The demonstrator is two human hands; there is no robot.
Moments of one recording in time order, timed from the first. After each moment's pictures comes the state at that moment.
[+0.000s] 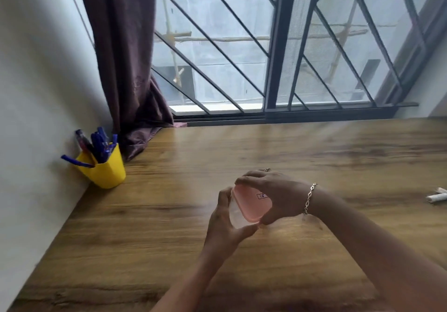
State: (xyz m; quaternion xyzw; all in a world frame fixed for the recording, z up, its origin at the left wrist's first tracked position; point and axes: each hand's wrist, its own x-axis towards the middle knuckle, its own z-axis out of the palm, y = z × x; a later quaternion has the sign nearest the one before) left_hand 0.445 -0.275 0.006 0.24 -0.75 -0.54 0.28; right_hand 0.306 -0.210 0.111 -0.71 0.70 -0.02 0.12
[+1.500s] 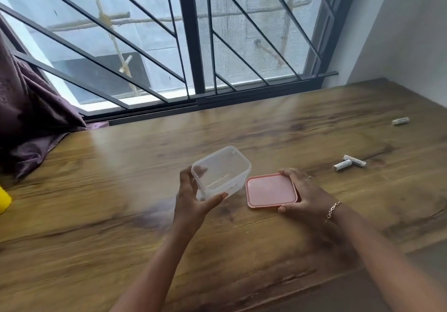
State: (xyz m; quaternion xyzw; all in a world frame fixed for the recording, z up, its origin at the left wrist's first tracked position) left_hand 0.308 -0.224 -0.006 0.21 -0.73 -0.58 0.29; right_hand 0.109 -0.021 -0.009 -0.47 0.84 -0.21 0.15
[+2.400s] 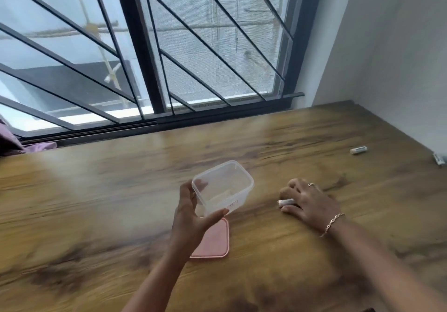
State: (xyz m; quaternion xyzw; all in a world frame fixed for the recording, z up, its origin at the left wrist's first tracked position) left_hand 0.174 -0.140 0.003 0.22 -0.73 -0.59 0.27; right_hand -0.040 0.065 -0.019 -0.51 0.86 -0.08 -0.04
